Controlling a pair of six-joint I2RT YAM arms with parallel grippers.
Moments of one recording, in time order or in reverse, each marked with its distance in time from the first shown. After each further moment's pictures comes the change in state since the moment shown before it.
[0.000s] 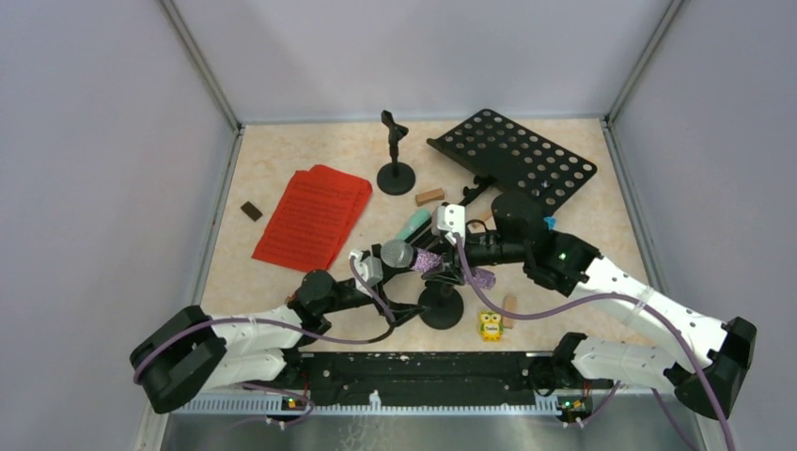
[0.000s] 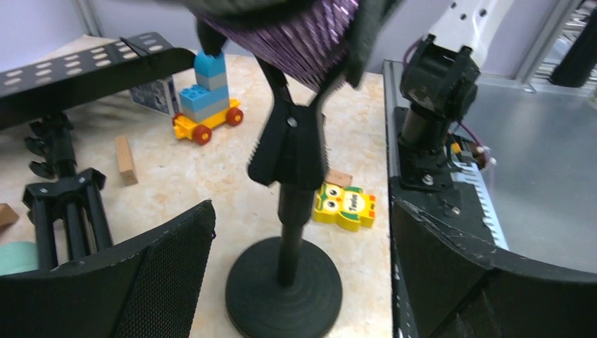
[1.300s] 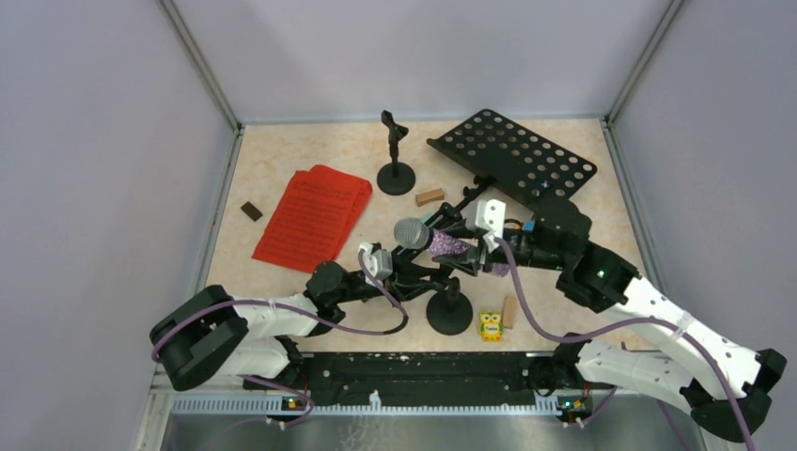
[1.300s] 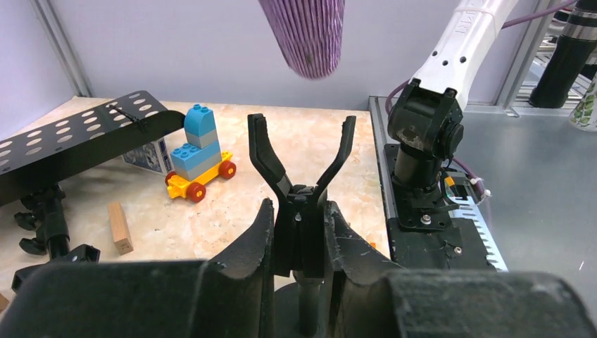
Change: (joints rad) left arm -0.037 0.195 0.129 0.176 0.025 -0.002; right arm 0.000 -0.151 -0.003 0.051 0.086 0.002
